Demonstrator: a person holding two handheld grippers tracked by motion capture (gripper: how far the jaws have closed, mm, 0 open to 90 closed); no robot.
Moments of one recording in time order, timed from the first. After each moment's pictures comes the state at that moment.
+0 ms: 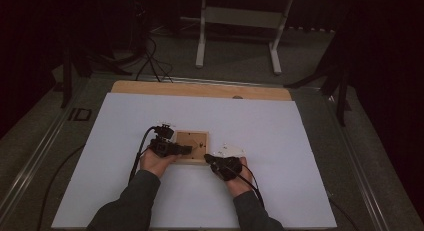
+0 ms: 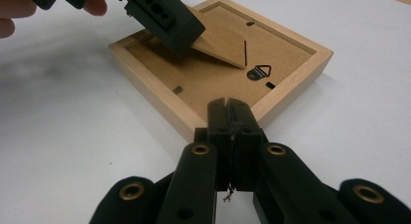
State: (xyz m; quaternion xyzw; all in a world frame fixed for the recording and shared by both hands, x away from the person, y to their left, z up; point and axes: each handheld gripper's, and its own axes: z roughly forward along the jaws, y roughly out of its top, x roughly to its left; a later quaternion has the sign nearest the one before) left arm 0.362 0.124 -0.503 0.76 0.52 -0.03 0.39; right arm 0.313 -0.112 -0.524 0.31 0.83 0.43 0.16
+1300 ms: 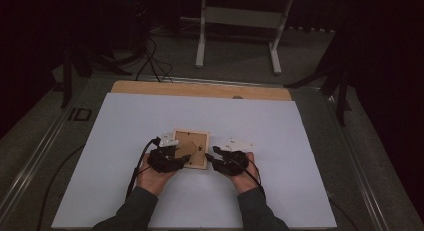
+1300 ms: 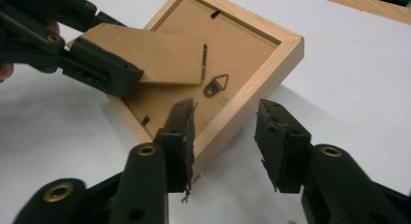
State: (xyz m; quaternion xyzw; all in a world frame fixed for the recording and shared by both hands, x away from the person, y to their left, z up) left arm 0.304 0.113 -0.497 0.80 0.44 0.13 0.39; right arm 0.319 -0.127 -0.502 0.32 0.82 0.45 0.15
